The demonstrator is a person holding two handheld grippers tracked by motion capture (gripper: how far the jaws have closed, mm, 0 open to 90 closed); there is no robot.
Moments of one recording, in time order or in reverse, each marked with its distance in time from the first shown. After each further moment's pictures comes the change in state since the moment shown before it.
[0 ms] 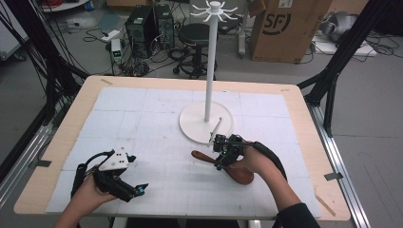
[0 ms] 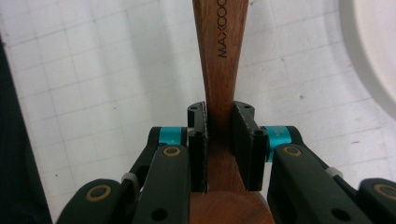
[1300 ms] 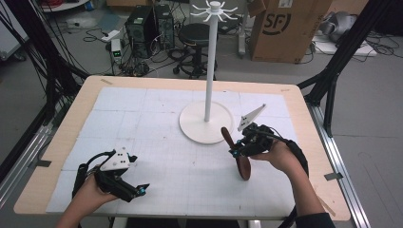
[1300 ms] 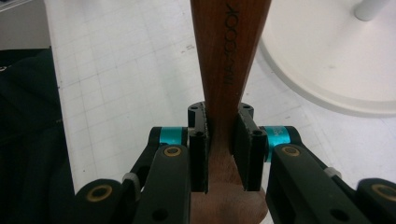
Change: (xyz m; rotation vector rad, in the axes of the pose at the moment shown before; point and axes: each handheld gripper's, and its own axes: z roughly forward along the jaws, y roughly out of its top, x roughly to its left) left arm -0.002 0.002 0.002 -0.002 -0.002 0.001; right arm -0.012 -0.056 -0.064 -0.322 -0.018 0.105
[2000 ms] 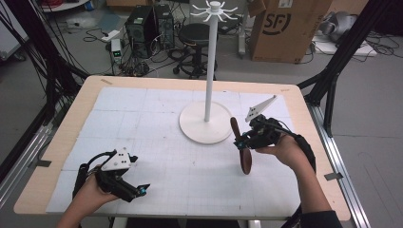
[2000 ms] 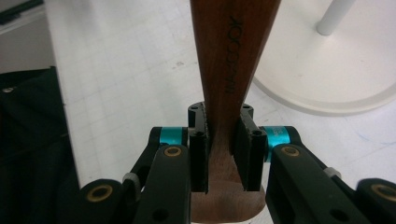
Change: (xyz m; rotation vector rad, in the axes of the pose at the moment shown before) left arm 0.000 0.000 0.002 0.007 -0.002 0.002; right arm -0.005 0.005 -0.028 -0.045 -0.028 0.045
